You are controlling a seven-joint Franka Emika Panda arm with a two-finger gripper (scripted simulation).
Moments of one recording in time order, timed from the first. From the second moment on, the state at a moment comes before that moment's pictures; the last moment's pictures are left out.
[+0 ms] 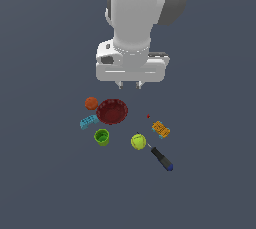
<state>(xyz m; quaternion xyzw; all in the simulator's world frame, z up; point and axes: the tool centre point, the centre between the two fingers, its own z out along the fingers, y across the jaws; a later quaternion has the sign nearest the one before) -0.011 0.006 0.294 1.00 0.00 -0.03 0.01</state>
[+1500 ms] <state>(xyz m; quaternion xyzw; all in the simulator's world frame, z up) -0.013 -0.023 0.187 0.97 -0.12 0.02 0.19</state>
